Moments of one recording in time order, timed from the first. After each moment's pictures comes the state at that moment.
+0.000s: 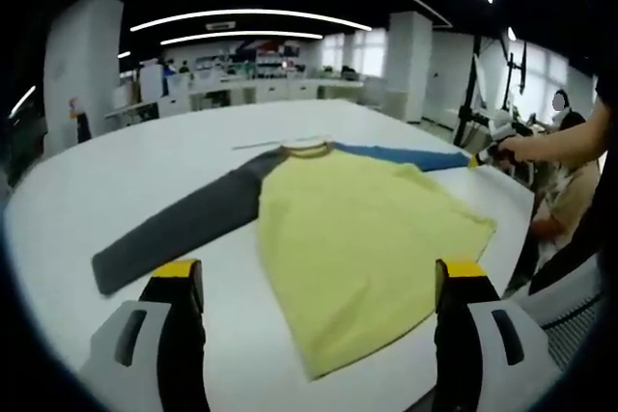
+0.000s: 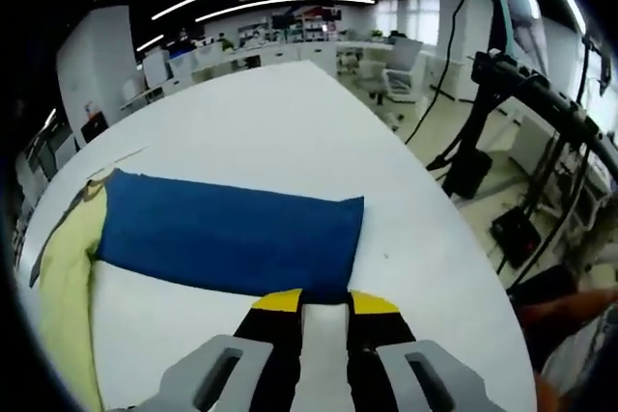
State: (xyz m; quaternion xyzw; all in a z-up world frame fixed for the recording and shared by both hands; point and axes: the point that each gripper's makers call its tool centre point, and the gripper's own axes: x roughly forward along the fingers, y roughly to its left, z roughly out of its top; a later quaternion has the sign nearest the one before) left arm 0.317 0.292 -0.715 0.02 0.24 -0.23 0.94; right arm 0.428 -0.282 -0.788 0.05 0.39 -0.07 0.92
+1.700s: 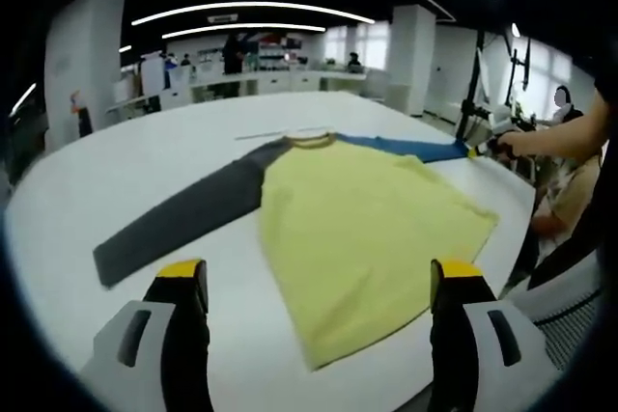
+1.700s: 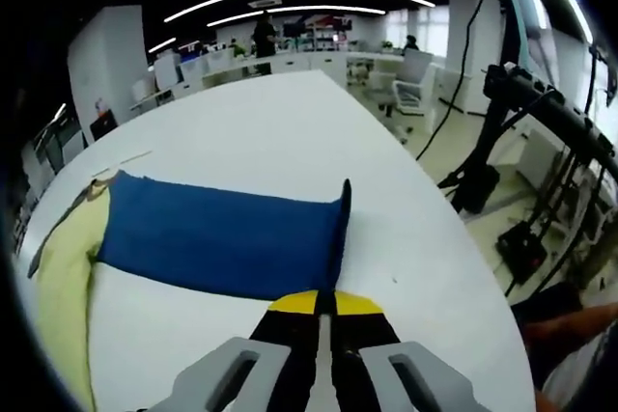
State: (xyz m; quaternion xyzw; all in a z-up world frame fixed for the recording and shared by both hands) left arm 0.310 0.294 -0.720 0.03 0.26 -0.22 0.94; right arm 0.441 -0.280 -0.781 0.04 0.37 -0.05 0.93
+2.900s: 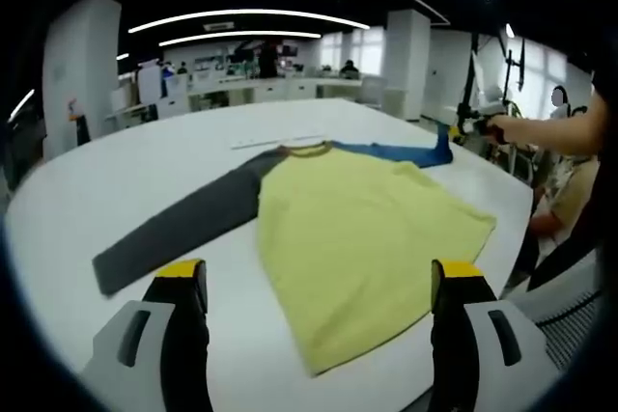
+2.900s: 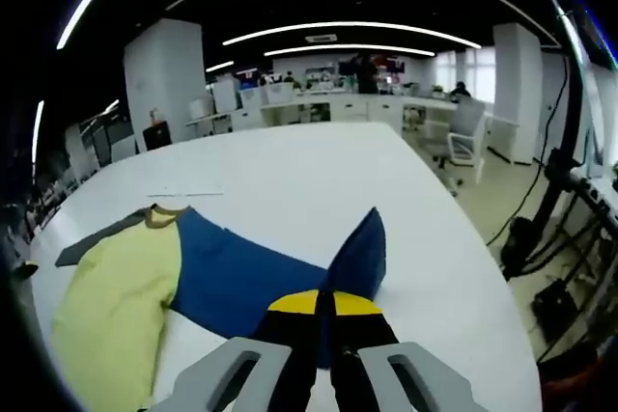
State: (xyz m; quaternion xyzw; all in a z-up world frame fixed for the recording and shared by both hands) left arm 0.312 0.290 -0.713 0.03 0.24 -0.23 0.94; right arm 0.501 -0.199 -0.721 0.02 0.28 0.07 0.96
